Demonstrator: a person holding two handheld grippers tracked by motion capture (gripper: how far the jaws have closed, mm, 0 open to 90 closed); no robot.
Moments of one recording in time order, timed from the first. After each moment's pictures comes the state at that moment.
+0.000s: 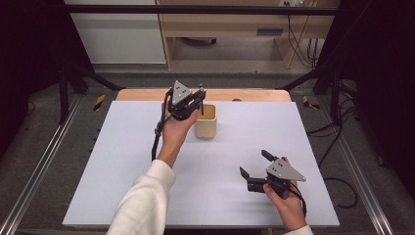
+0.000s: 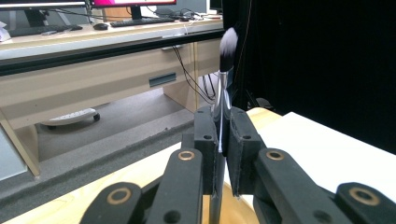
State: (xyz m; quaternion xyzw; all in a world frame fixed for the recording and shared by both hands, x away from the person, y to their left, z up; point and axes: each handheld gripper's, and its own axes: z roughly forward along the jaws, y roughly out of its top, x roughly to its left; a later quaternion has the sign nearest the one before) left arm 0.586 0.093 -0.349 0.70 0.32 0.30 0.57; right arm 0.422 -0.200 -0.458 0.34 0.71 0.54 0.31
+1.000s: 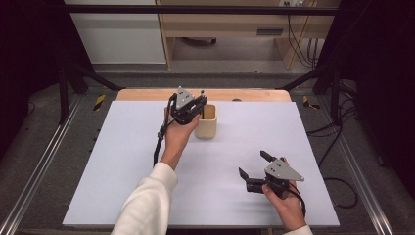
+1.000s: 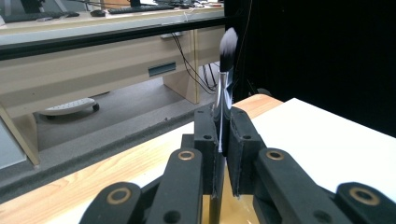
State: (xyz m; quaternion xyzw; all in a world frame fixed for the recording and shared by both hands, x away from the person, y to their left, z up) left arm 0.589 0.090 -0.370 0.71 0.33 0.29 0.55; right arm 0.423 -0.198 -0.459 0.33 0.71 0.53 0.31
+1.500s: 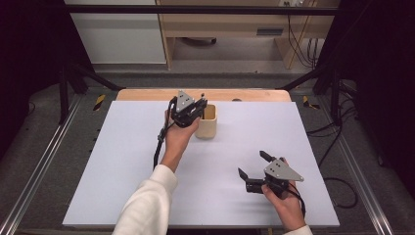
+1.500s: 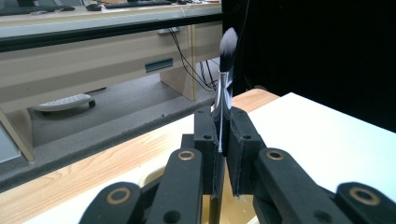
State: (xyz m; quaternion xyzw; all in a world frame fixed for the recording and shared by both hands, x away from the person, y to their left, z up) left arm 0.587 0.090 -0.380 0.71 0.33 0.28 0.55; right arm 0.422 -0.197 -0.459 0.33 0.71 0.53 0.31
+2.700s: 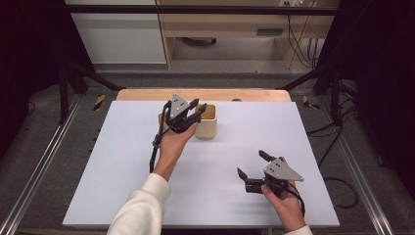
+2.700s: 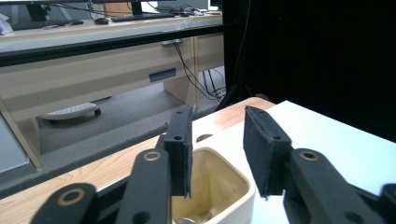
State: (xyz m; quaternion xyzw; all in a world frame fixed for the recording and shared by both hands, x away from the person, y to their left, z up) left arm 0.557 0.100 -0.366 0.70 0.32 0.30 0.56; right arm 0.421 -0.195 -0.456 0.33 0.71 0.54 0.31
